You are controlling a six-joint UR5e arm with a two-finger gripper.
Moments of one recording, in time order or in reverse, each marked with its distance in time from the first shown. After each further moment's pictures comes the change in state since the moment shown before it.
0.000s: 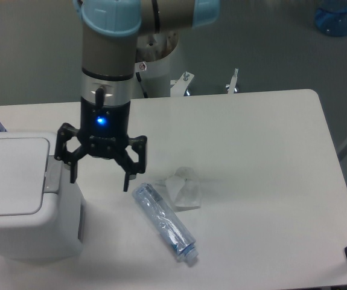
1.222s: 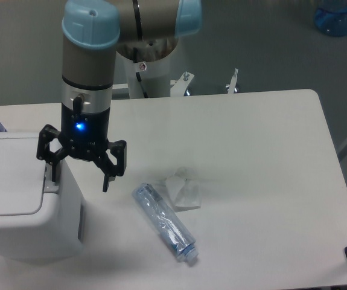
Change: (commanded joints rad) arm -0.029 0.003 -0.052 0.009 0.002 0.002
